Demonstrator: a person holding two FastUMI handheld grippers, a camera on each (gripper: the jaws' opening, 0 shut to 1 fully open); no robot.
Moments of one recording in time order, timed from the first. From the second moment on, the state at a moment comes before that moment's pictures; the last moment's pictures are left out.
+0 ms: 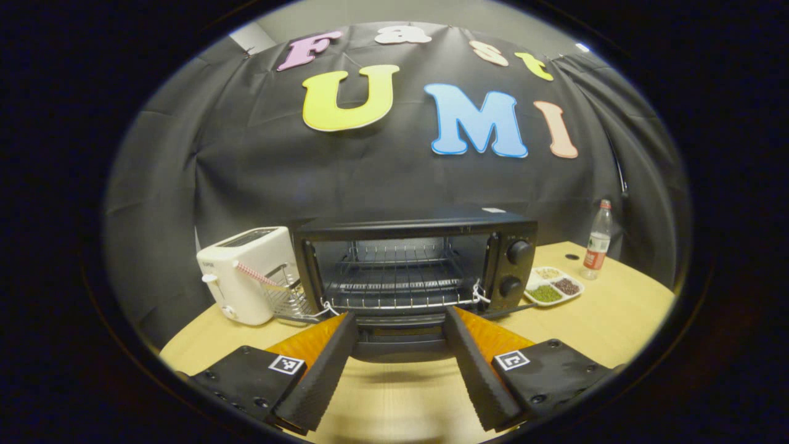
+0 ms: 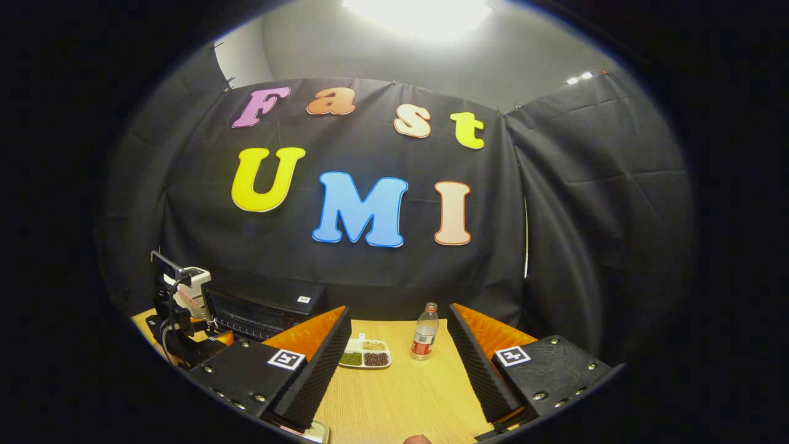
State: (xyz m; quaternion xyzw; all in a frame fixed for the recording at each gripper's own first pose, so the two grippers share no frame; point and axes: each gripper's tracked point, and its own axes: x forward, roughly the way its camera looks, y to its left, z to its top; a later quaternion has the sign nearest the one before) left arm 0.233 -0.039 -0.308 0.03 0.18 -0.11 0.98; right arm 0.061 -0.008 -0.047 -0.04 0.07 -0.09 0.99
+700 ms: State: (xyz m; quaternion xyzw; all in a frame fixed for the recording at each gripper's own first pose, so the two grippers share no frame) left arm 0.196 -0.036 -0.369 0.04 0.26 -0.10 0.96; right arm 0.048 0.003 -0.052 -0.06 0.08 -0.04 0.99
